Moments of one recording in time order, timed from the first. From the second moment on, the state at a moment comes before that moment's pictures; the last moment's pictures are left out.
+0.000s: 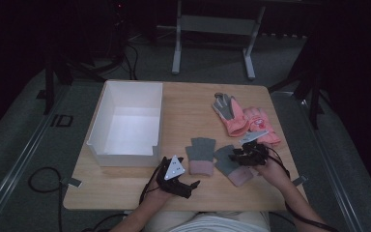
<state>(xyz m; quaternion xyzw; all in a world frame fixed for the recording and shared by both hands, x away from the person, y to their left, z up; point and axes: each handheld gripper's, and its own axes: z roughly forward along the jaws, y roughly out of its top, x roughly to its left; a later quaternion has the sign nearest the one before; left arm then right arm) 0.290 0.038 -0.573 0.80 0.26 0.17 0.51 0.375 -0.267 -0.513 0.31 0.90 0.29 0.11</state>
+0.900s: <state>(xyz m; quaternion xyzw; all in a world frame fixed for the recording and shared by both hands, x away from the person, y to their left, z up) 0.290 0.039 -0.573 0.80 0.26 0.17 0.51 0.341 -0.282 -0.481 0.41 0.83 0.34 0.17</state>
